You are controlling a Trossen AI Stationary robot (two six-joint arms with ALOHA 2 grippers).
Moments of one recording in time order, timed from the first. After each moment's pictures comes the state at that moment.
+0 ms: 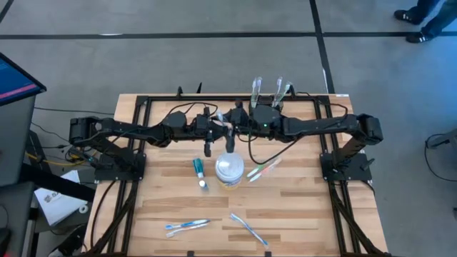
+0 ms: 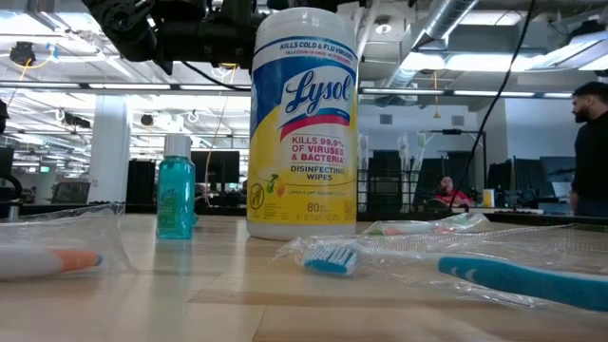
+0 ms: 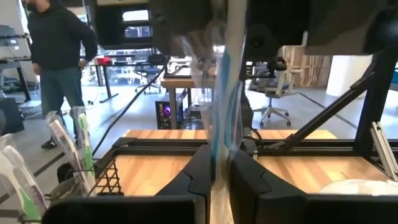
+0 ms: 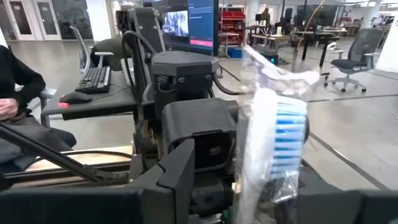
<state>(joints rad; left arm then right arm) 0.21 1.43 0.67 0.80 0.13 0.03 -0.05 1.63 1.28 0.31 0.13 0.01</state>
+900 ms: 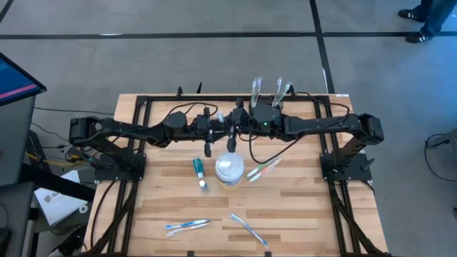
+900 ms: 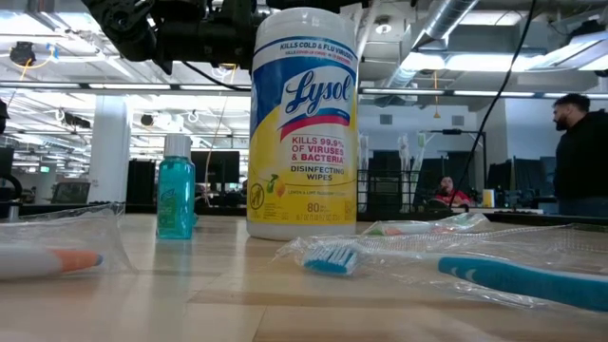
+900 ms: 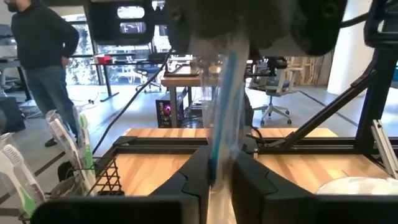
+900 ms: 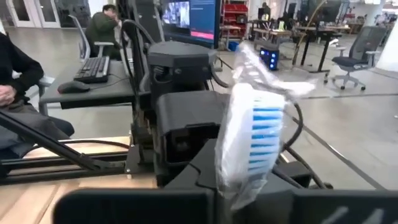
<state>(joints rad) 0.21 1.43 0.67 0.79 0.12 0.03 -0.06 1.62 1.28 0.26 0.11 -0.02</state>
